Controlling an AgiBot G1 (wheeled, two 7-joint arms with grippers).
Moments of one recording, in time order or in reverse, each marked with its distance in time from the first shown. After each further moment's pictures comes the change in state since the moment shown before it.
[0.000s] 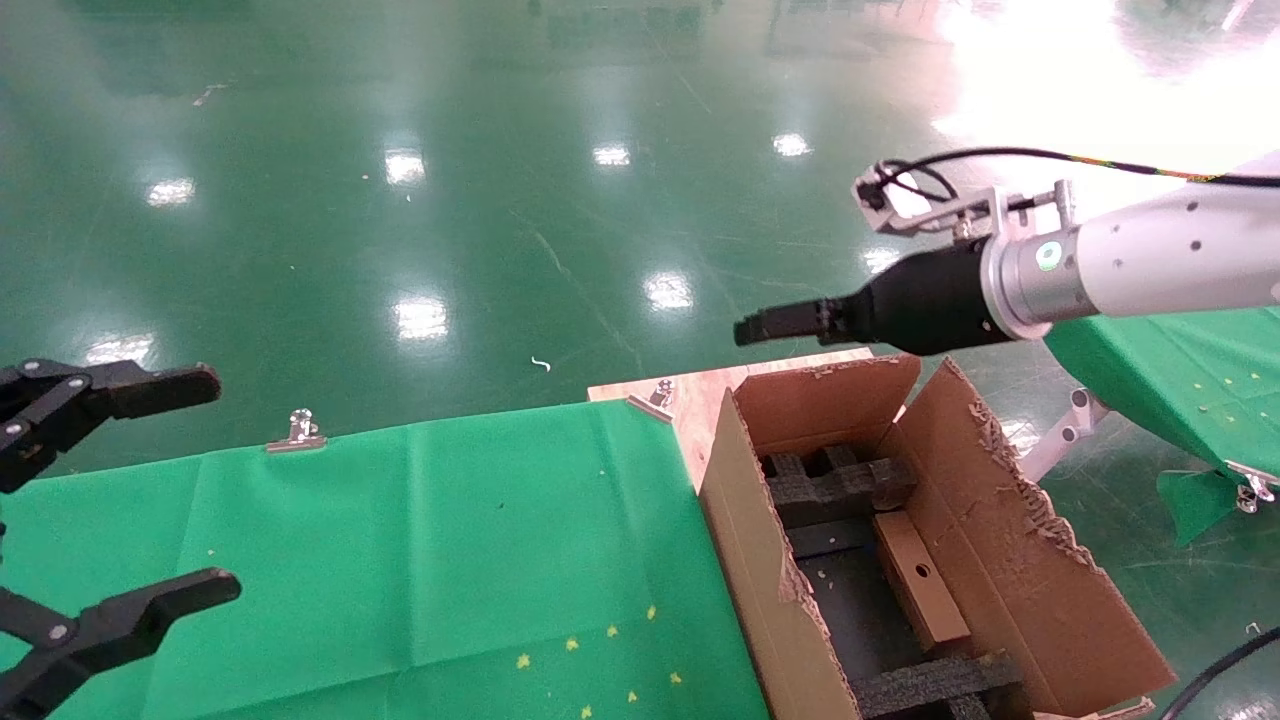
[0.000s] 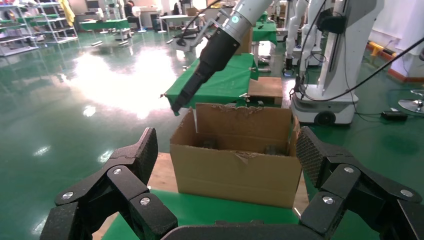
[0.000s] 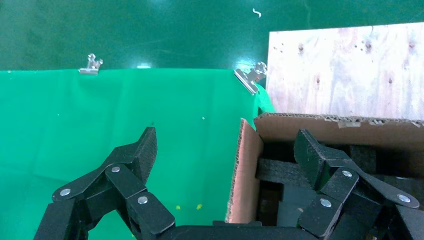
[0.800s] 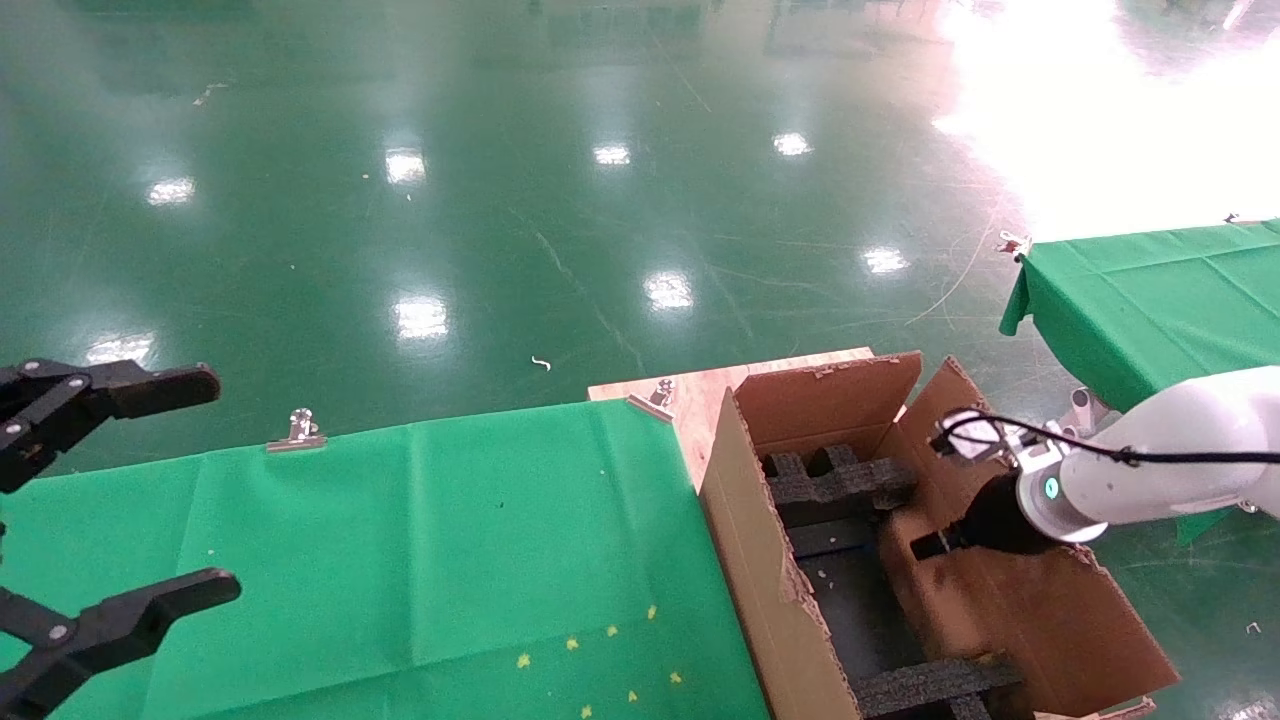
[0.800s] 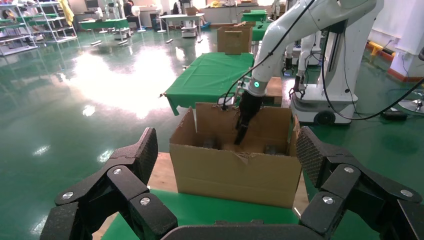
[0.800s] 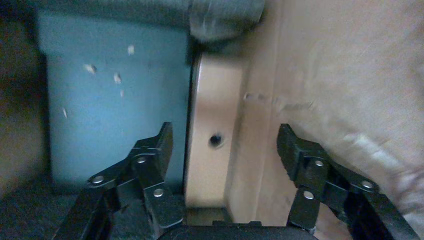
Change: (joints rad) left arm 0.000 0.000 0.000 0.000 0.000 0.000 0.000; right arm -0.320 -0.088 -0.192 -0.264 -0.217 0.125 -0.043
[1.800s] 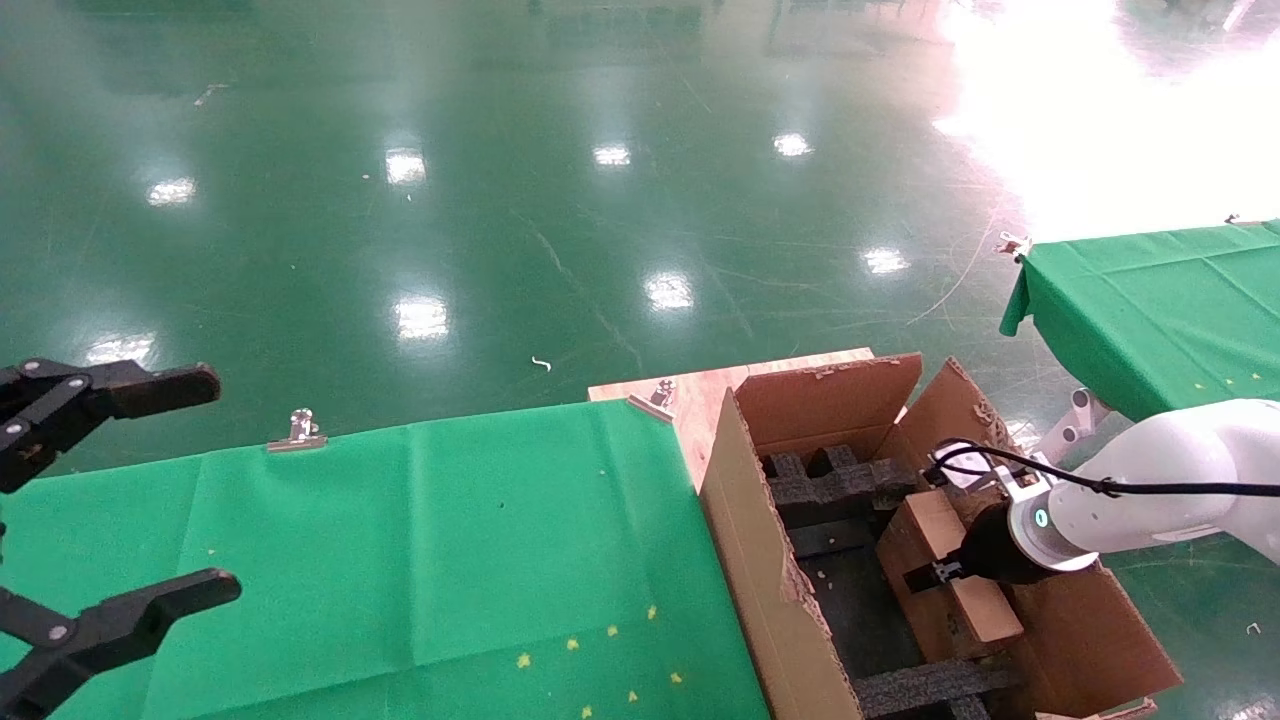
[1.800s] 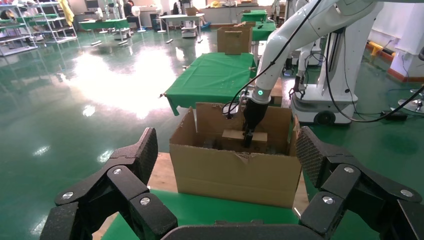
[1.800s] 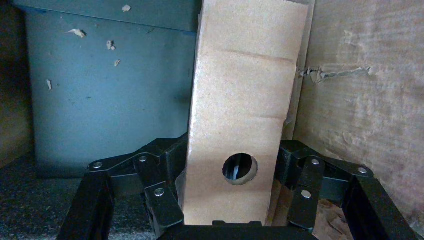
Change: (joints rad) left arm 0.000 0.000 0.000 0.000 0.000 0.000 0.000; right arm -0.087 -0.015 -0.024 -0.011 0.000 0.005 -0.005
